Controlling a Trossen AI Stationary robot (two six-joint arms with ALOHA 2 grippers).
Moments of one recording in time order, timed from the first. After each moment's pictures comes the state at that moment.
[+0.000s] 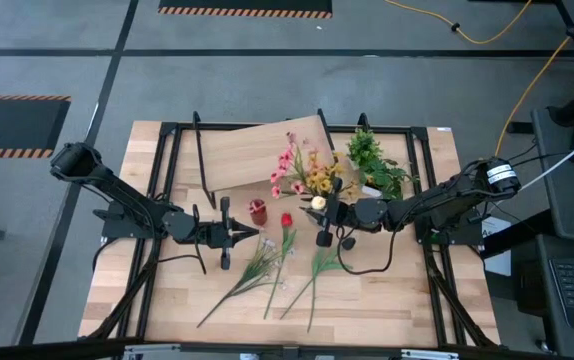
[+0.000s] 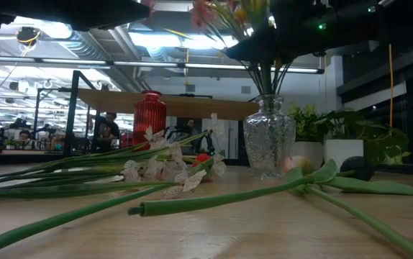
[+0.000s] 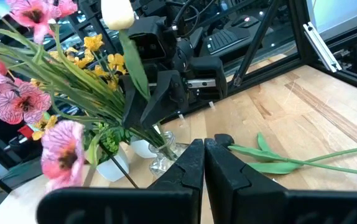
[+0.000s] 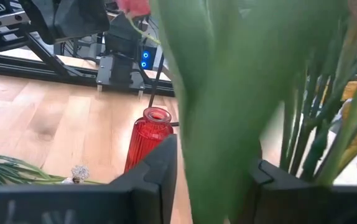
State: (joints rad) left arm -0.45 1.19 0.40 0.74 -0.56 0.39; right arm 0.20 1.51 0.62 0.78 0.49 -0.19
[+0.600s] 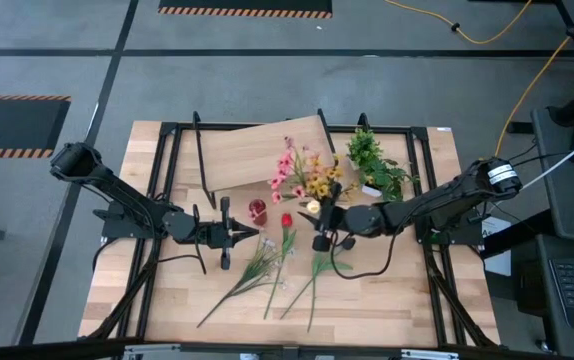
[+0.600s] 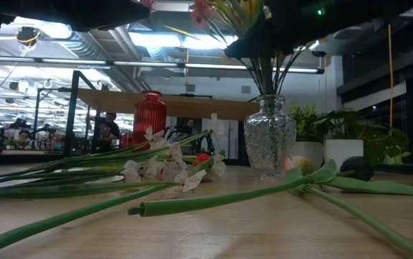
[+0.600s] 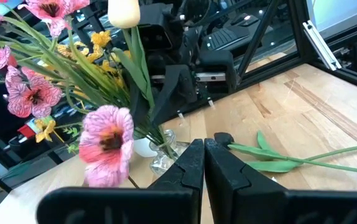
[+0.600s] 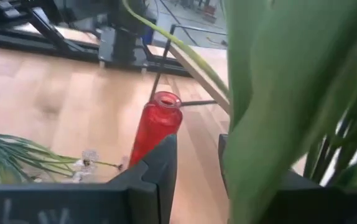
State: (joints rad) left arm -0.45 1.19 0.40 0.73 -0.56 0.39; right arm 0.26 1.50 0.75 0.47 0.59 -0.14
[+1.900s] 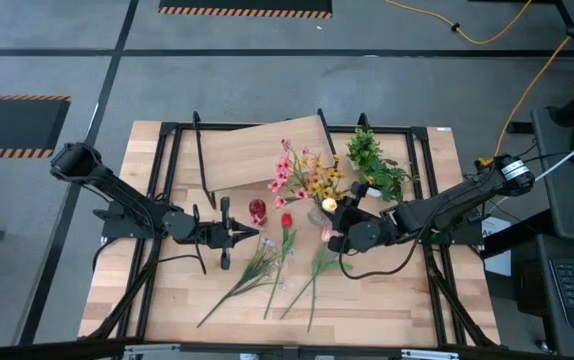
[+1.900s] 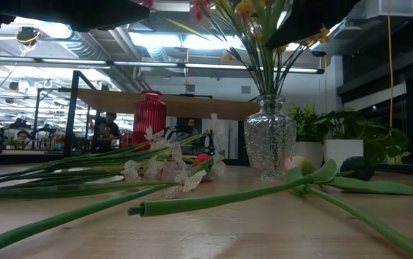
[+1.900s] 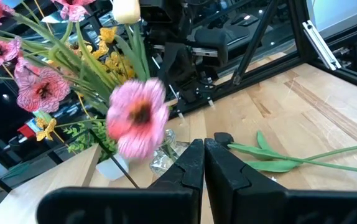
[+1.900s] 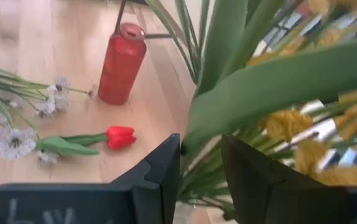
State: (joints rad) left arm -0.45 1.19 0.40 0.73 -0.56 0.39; right arm 0.39 1.37 0.97 -0.37 0.85 0.16
